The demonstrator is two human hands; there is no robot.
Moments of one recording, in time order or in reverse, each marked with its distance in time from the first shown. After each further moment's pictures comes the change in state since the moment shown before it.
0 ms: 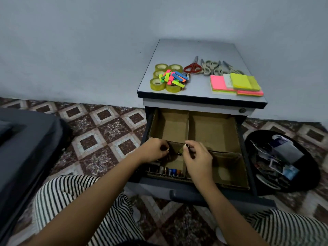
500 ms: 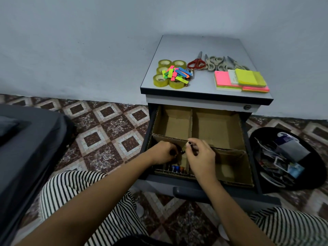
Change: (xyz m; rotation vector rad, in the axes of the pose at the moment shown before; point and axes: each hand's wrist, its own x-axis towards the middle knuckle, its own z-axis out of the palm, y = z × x) left_hand 0.009 -0.001 0.026 0.021 -0.095 0.074; right_hand 0.000 0.002 0.001 -0.035 -0.035 0.039
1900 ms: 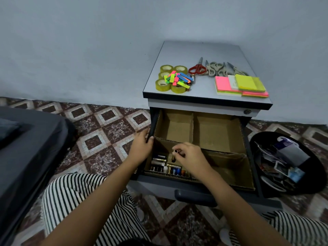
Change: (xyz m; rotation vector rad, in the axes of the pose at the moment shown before) left_hand -0.026 -0.036 -0.013 -0.401 0.579 -0.369; right_hand 0.019 -0.017 0.004 -0.235 -0.484 -0.145
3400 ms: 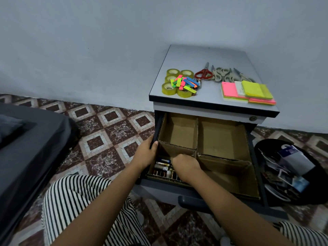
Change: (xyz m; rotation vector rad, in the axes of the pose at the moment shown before) left_hand -0.006 -0.007 0.002 -0.016 -0.073 -0.010; right_hand 0.025 -0.009 0.030 -0.695 -0.407 -0.048
